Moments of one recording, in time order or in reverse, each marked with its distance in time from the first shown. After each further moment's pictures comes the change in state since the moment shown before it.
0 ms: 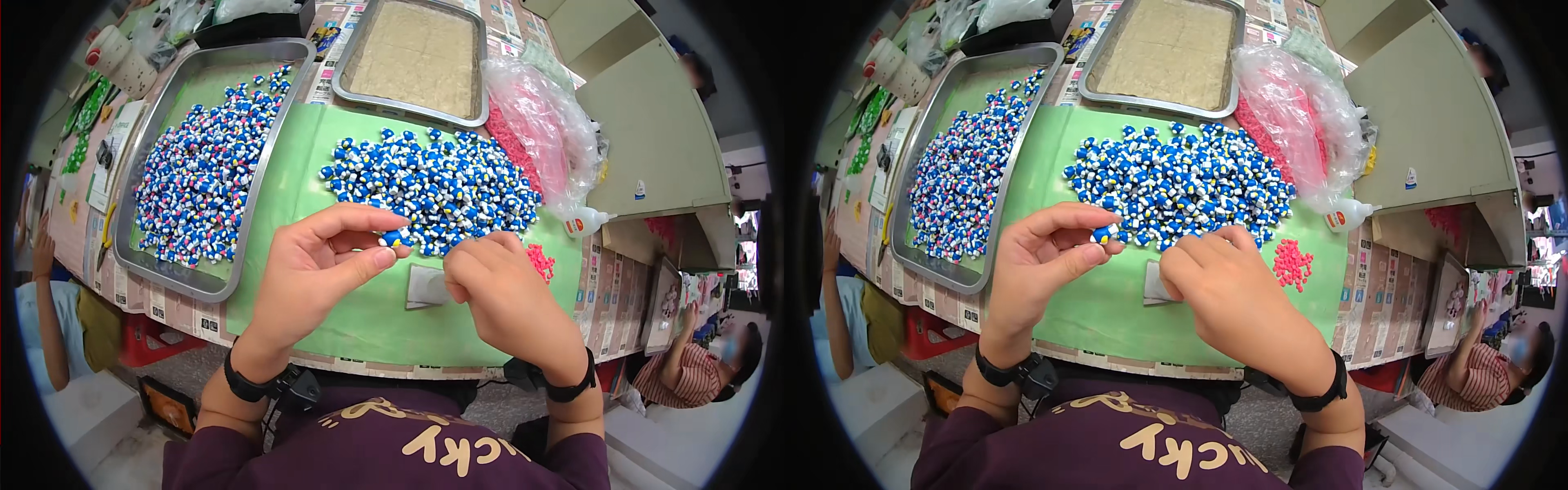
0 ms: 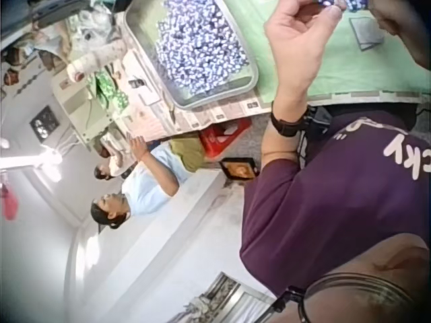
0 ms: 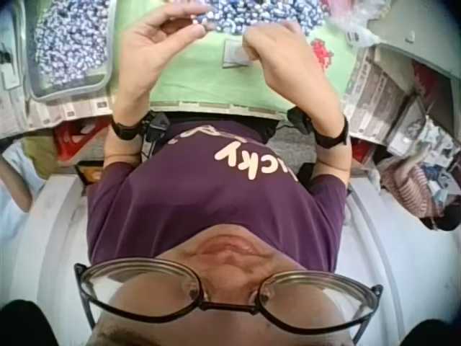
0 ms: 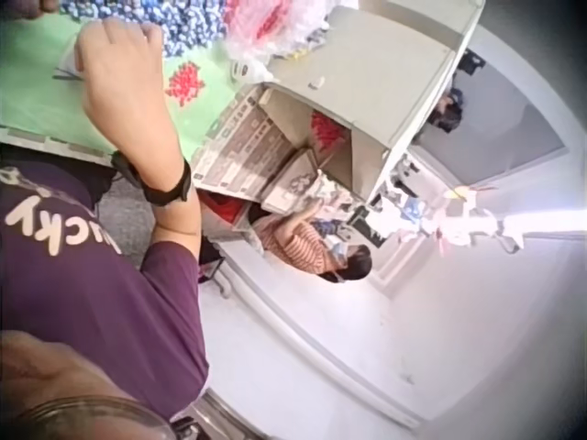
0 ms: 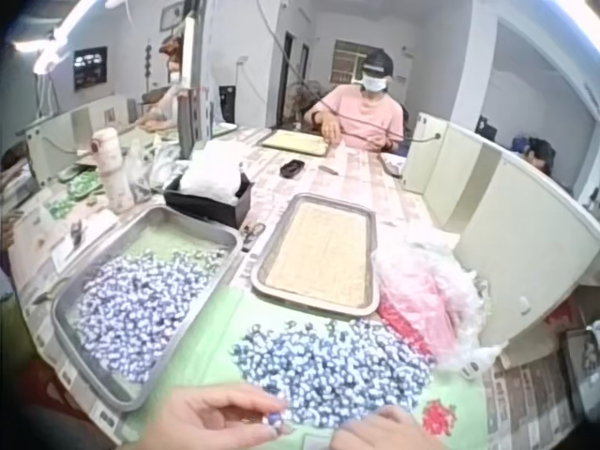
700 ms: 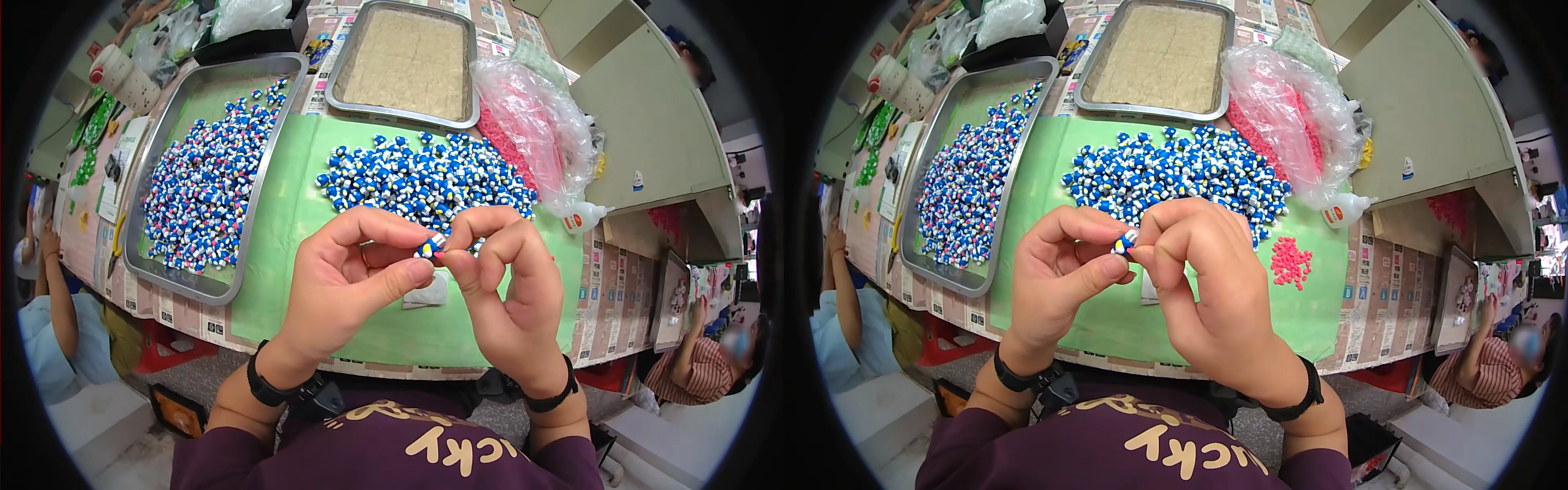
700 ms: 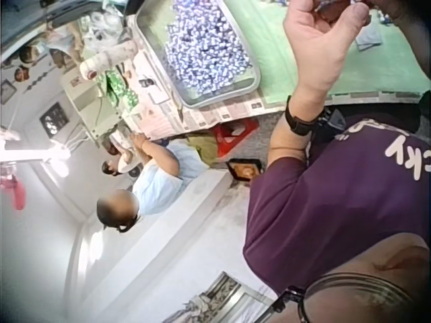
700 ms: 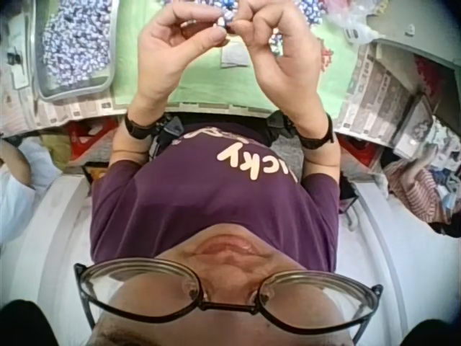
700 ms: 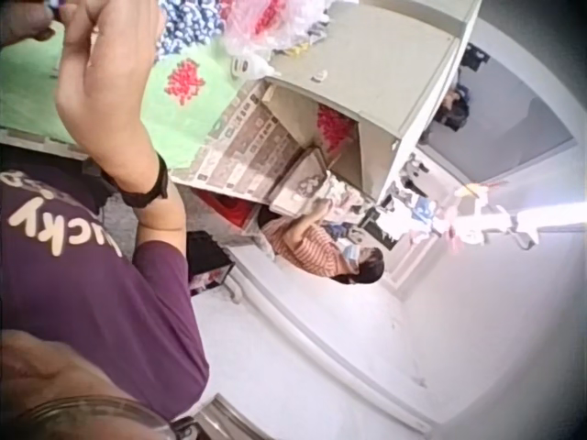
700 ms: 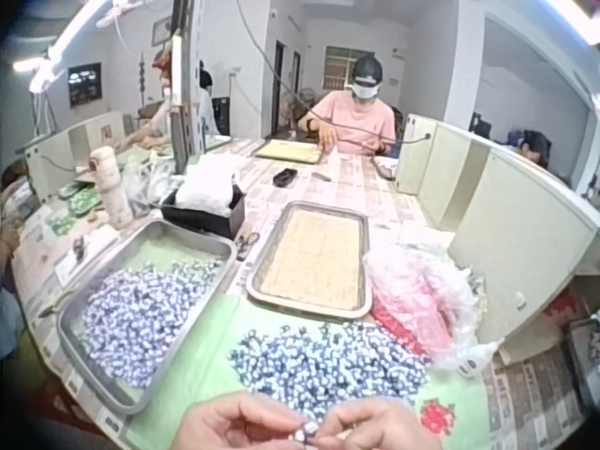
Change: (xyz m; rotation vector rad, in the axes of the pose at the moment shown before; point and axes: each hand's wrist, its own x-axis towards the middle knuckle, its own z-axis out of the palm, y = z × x) left_hand 0.001 0.000 0.034 -0.179 0.000 0.078; right_hand 0.011 -0.024 0.010 0.505 0.653 0.065
